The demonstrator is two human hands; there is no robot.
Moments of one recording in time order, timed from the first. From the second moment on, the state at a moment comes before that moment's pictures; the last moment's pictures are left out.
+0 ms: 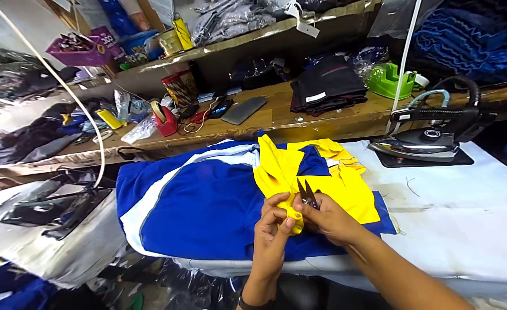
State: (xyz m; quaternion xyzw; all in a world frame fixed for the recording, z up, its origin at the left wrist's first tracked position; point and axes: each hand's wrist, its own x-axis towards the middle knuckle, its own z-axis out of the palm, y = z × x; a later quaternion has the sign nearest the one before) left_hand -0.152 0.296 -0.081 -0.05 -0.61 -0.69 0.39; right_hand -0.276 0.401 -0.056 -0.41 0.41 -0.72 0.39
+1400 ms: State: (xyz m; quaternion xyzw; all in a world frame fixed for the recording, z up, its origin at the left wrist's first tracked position) left_hand -0.148 0.311 -0.075 0.03 -0.69 -0.57 0.44; right_hand -0.272 0.458 -0.070 -0.45 0.67 -0.59 -0.03
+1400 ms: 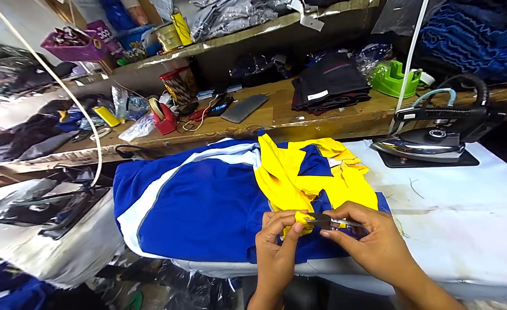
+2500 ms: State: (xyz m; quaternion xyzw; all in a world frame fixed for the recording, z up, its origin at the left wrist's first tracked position) left_hand -0.141 0.297 -0.073 0.01 -0.72 -0.57 0.39; right_hand -0.279 0.453 -0.077 -0.48 0.64 -0.61 -0.02
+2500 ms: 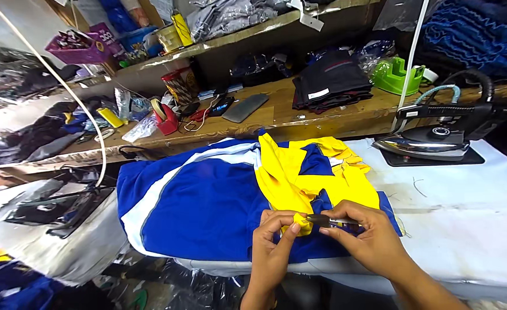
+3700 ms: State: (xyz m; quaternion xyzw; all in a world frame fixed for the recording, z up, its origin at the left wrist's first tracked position) left_hand -0.214 0.233 -0.026 -0.02 -0.96 -0.19 0.19; right_hand -0.309 0.461 -0.127 -0.36 0.76 -0.53 0.06
